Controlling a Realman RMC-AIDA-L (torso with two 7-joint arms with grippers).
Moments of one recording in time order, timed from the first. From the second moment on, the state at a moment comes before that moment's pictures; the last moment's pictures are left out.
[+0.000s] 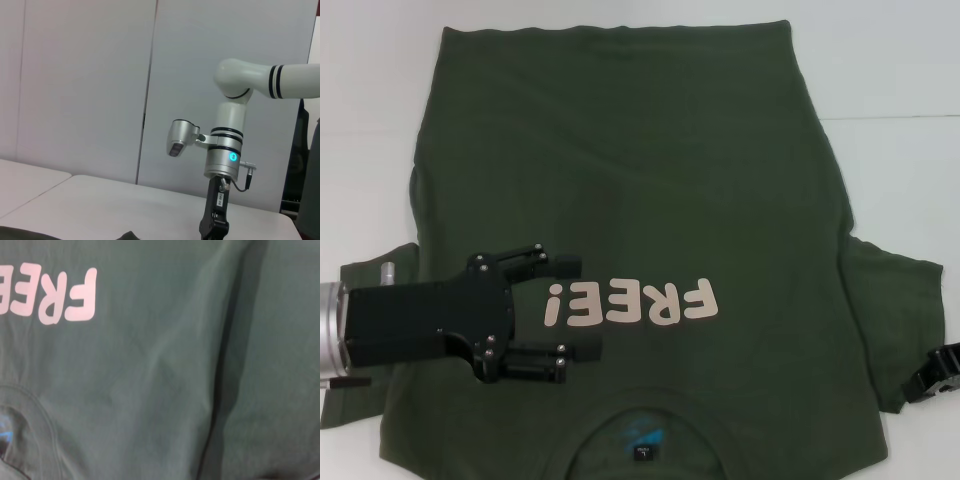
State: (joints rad) left arm -0.56 -2.15 0.41 0.78 2.16 1.93 -1.23; right arm 0.65 1.98 -0.71 -0.81 -2.74 -1.66 2.48
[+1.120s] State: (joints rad) left arm -0.57 -2.15 0.41 0.77 2.16 1.92 -1.23; right arm 0.64 1.93 -0.69 -0.87 -2.68 -1.65 2.57
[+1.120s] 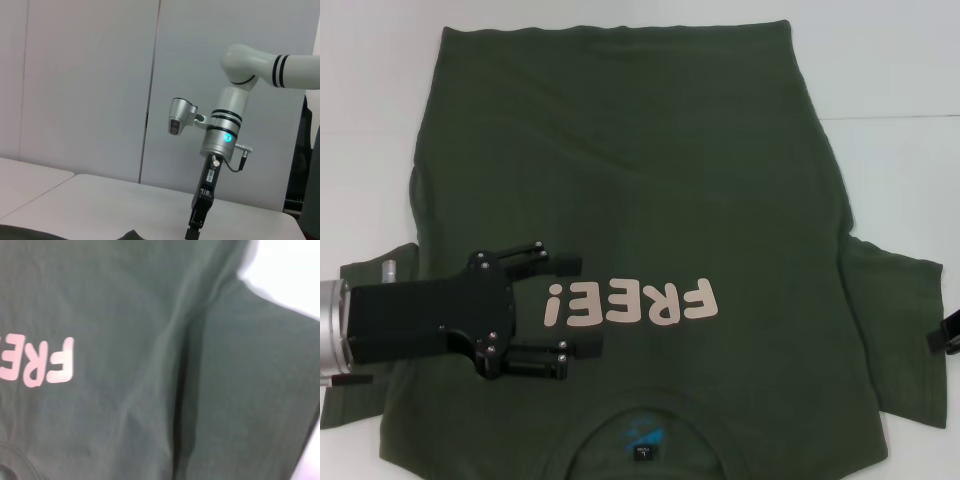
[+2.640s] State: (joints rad) left arm -0.56 -2.16 0.42 0.77 2.16 1.92 -1.23; right arm 0.65 1.90 -0.65 -0.82 -2.72 -1.76 2.59
